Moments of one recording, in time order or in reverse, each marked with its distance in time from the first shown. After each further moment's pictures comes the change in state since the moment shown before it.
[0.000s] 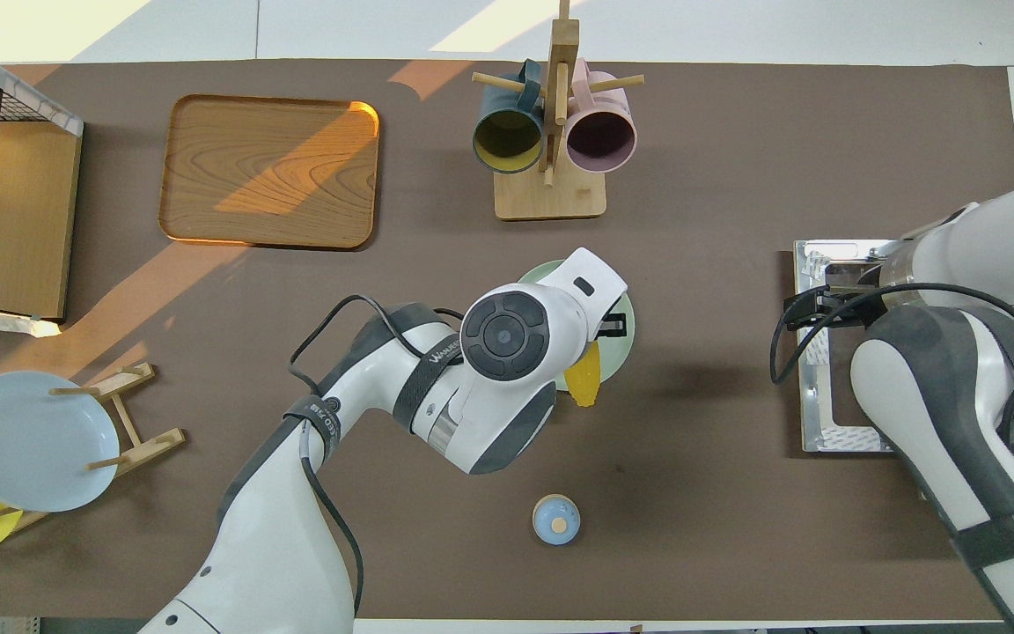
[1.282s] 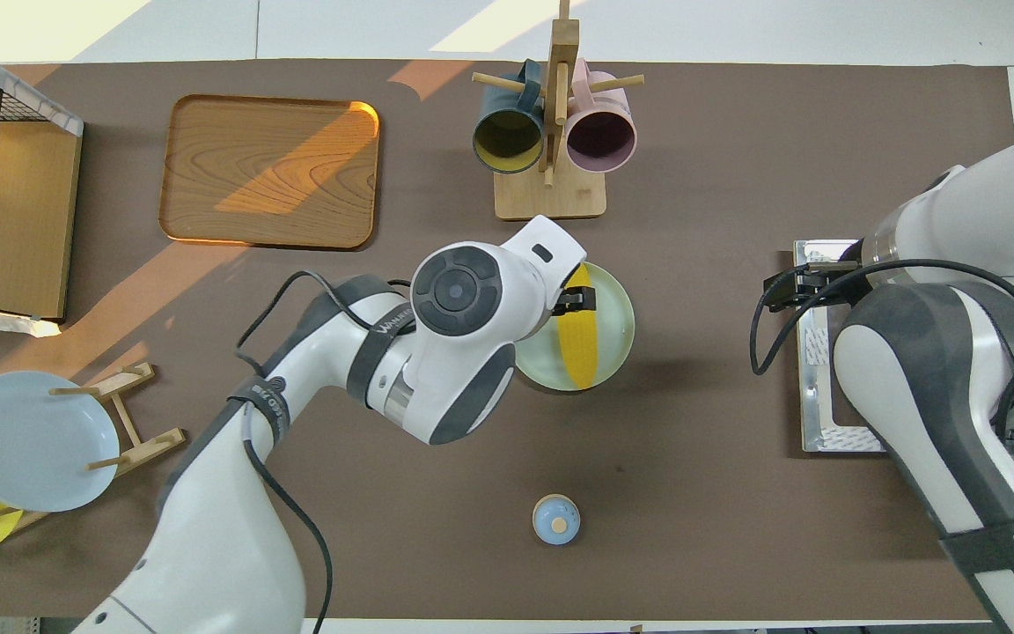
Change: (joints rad) left arm 0.131 -0.122 0.023 0.006 0.000 -0.238 0.161; right arm 0.079 0.036 0.003 0.143 0.000 -0.086 0.000
